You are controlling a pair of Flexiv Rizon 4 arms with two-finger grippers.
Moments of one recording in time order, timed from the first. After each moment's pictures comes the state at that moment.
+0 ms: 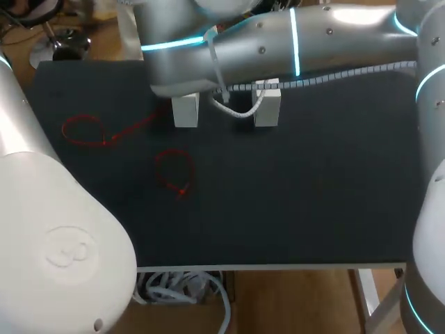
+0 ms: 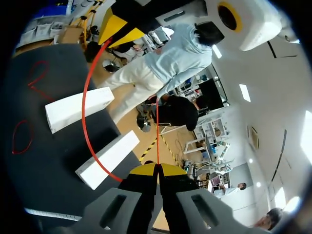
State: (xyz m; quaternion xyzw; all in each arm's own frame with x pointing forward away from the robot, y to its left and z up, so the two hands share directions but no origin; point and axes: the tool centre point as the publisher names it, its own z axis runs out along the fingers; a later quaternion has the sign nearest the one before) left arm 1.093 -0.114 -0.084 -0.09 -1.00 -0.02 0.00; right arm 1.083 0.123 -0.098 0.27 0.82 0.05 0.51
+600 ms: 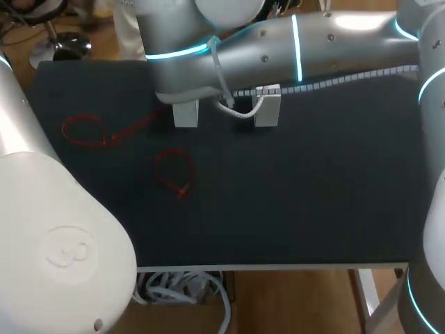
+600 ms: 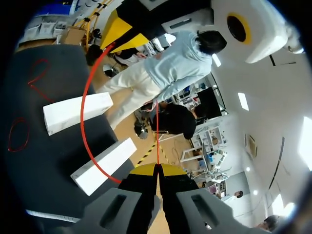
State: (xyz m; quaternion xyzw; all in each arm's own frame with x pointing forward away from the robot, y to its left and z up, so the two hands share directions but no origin) left arm 1.093 -0.114 -0.084 -0.09 -1.00 -0.02 0.00; right arm 1.095 0.134 -0.092 0.22 0.82 0.07 0.53
